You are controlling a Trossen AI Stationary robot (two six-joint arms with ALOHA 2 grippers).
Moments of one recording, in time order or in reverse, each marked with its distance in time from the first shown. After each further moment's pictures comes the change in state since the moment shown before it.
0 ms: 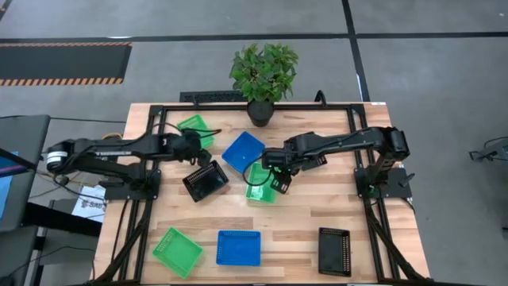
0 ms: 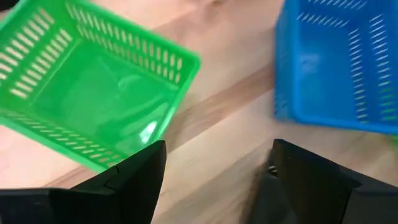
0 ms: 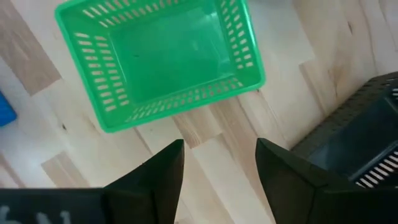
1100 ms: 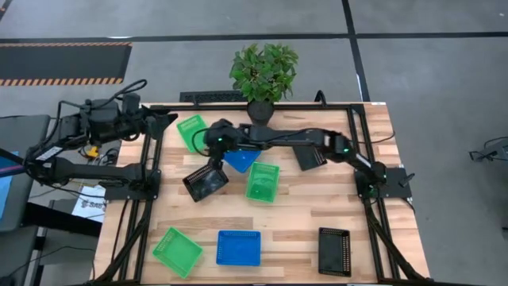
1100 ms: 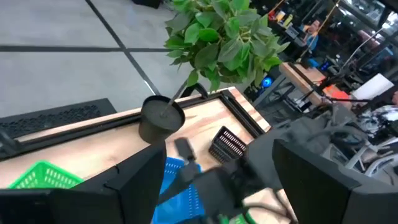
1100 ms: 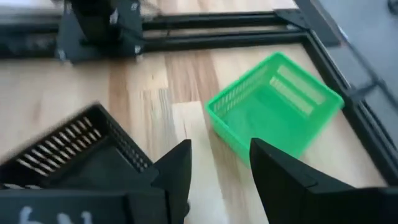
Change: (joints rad) left arm -0.043 -0.350 0.615 -0.288 -0.040 0.003; right arm -0.144 0.624 0.710 0.669 0.060 -0.588
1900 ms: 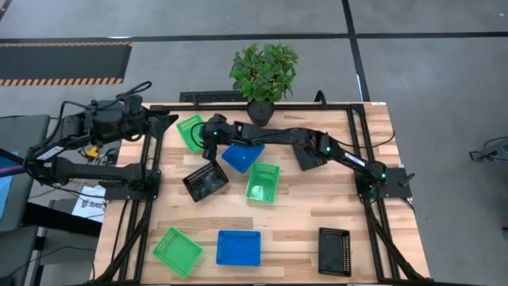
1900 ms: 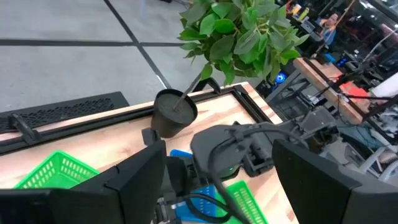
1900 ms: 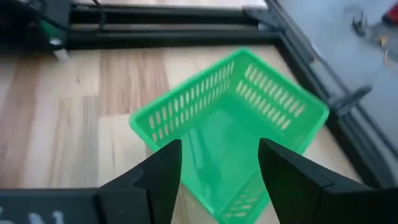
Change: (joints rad) left arm 0.000 0.010 -0.001 -0.042 -0.028 -0.021; right arm -0.096 0.203 0.092 0.196 0.012 -0.046
